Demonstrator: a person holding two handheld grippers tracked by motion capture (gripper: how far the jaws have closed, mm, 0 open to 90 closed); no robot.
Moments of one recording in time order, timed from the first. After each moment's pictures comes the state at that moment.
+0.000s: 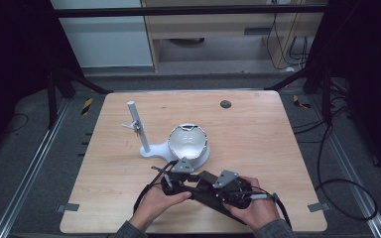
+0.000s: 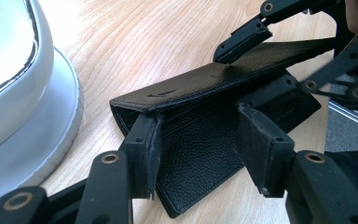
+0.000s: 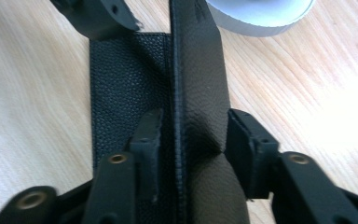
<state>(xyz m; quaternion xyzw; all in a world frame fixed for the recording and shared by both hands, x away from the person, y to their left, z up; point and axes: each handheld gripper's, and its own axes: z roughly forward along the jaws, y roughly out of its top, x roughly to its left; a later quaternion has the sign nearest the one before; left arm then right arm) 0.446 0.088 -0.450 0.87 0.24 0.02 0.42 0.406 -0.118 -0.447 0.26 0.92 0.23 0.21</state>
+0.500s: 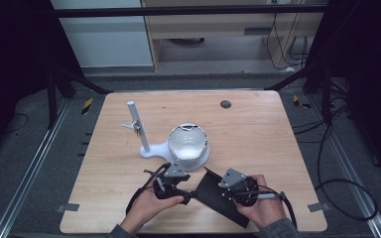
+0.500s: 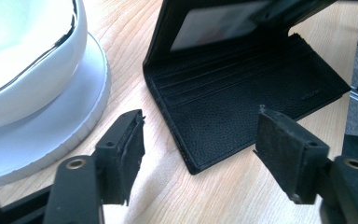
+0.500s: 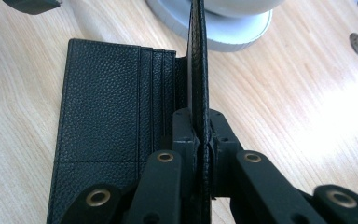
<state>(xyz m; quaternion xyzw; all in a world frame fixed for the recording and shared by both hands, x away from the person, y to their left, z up) 0.438 0.108 -0.452 0.88 0.24 0.05 0.41 0.404 -0.133 -0.434 0.24 0.90 0.24 0.26</state>
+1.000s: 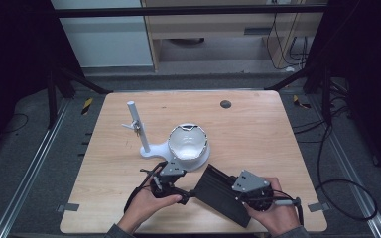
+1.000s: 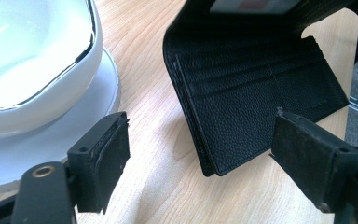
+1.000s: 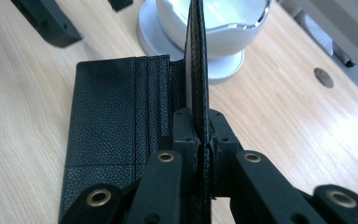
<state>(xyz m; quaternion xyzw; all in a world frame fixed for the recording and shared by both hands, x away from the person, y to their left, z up) 0.438 0.112 -0.445 0.87 0.25 0.06 0.43 0.383 -0.158 -0.410 0.22 0.87 0.33 0.29</state>
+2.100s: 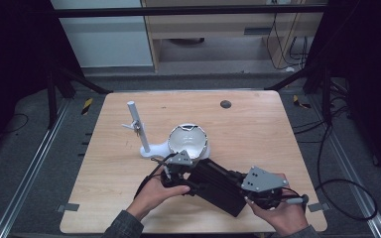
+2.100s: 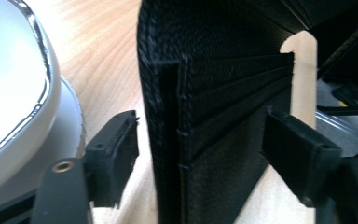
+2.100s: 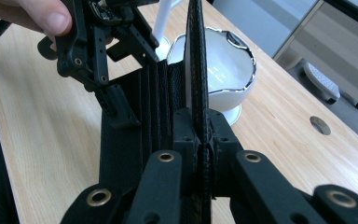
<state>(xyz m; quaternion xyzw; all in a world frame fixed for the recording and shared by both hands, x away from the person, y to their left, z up) 0.466 0.089 -0.444 0.86 0.22 -0.02 0.45 0.375 -0.166 -0.377 0.19 0.84 0.42 0.28</state>
